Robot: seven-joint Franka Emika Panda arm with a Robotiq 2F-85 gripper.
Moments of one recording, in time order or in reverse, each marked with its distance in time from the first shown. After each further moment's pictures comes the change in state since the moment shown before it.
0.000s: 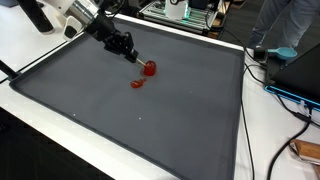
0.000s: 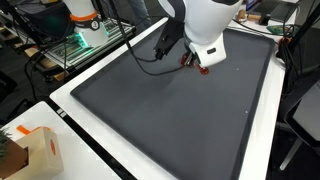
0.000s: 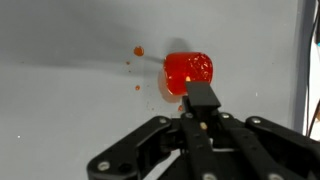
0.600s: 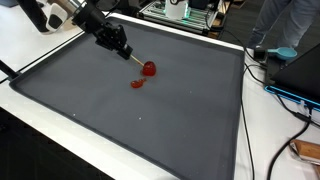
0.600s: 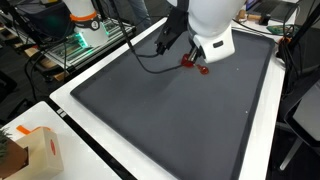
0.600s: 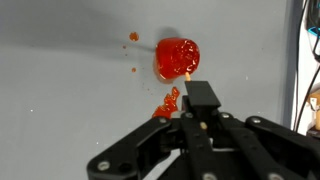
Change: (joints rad) arm -0.014 -0.006 -0.001 0.066 0.008 -0.039 0.037
